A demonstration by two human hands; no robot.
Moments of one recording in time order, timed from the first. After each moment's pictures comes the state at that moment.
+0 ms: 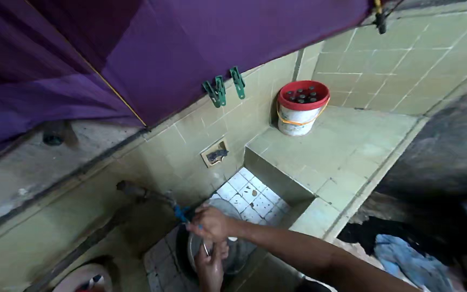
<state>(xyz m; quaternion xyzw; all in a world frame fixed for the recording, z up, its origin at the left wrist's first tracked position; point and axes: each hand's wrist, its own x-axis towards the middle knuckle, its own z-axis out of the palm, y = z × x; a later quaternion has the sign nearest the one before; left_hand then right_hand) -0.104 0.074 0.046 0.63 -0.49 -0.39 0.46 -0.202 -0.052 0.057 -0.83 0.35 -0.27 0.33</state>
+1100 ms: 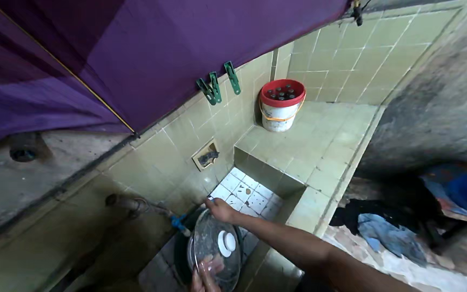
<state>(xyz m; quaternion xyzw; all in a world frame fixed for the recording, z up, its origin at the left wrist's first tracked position) -0.057 0.095 0.040 0.55 -0.53 -0.37 0.53 -0.208 -0.078 0.034 -0.53 0.59 -0.25 0.57</state>
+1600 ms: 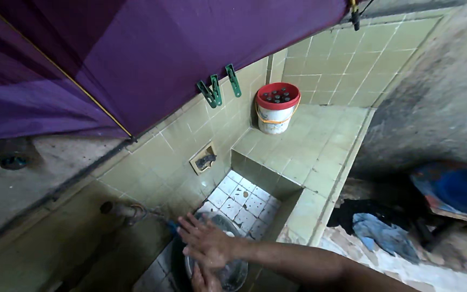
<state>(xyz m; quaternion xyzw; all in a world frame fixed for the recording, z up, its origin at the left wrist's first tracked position) -0.068 0.070 0.041 0.65 -0.52 -0.31 0.46 -0.168 -0.031 0.046 -0.78 0.46 -0.25 0.33</state>
